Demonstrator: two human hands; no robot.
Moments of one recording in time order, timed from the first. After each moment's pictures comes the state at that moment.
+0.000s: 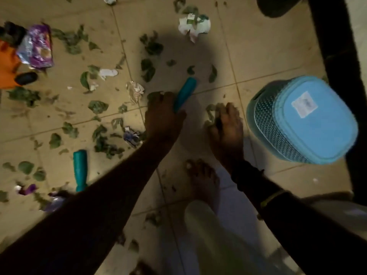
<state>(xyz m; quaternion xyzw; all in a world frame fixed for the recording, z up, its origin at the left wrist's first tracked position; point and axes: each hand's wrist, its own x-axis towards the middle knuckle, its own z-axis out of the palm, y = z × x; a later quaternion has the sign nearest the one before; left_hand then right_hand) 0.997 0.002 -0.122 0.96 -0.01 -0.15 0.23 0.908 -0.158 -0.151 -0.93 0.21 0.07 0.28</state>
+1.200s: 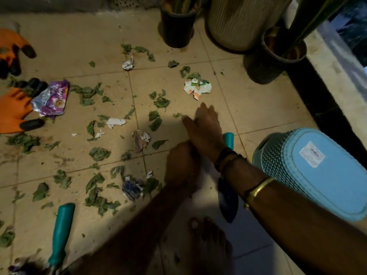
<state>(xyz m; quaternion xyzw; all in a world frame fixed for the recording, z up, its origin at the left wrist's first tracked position) 1.006 -0.021 -0.155 0.91 -0.02 -0.12 0.39 1.067 -0.122 -0.146 -0.93 0.18 0.07 0.31</state>
